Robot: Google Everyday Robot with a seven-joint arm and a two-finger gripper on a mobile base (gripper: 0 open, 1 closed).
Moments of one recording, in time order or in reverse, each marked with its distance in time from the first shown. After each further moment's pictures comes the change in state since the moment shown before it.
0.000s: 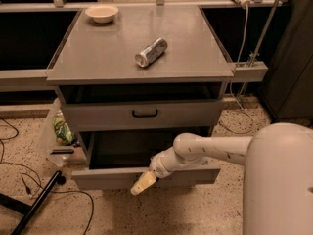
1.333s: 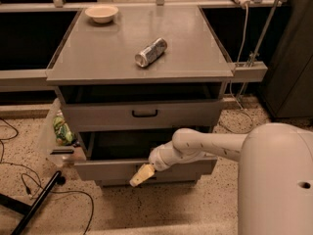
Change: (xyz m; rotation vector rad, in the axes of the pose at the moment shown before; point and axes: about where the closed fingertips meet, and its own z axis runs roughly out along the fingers) arm -0.018 -0.026 0.005 0.030 -0.031 -0.022
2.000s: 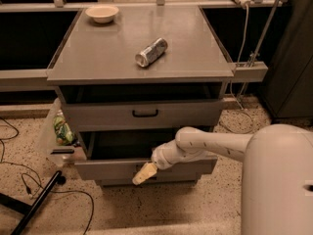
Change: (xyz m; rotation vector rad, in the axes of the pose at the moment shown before) arm -0.005 -0.005 -0.009 0.008 -0.014 -0.010
